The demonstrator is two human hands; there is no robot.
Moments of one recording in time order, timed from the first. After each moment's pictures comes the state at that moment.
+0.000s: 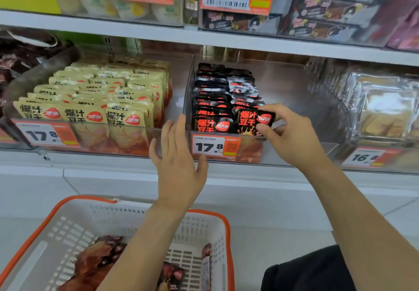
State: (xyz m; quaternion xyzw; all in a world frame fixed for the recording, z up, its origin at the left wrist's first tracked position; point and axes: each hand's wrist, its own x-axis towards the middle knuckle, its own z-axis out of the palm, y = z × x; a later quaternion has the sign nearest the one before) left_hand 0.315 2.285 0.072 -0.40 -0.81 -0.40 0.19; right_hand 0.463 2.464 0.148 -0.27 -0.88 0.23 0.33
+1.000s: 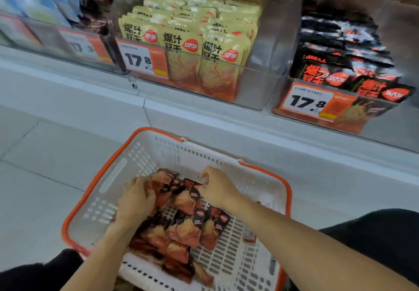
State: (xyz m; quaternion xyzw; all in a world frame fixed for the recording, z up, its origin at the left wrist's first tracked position) left_hand 0.241 2.024 -0.133 -0.10 -0.96 -0.22 -0.16; right_hand 0.344 2.242 -0.074 -0.19 -0.88 0.40 -0.16
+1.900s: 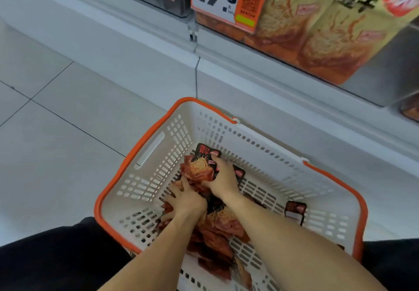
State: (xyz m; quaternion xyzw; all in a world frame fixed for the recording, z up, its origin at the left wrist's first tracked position) left_hand 0.273 2.047 -0.206 0.12 -0.88 -0.11 -0.45; right_hand 0.277 2.161 -0.212 -0.30 -0.81 0.47 -0.18
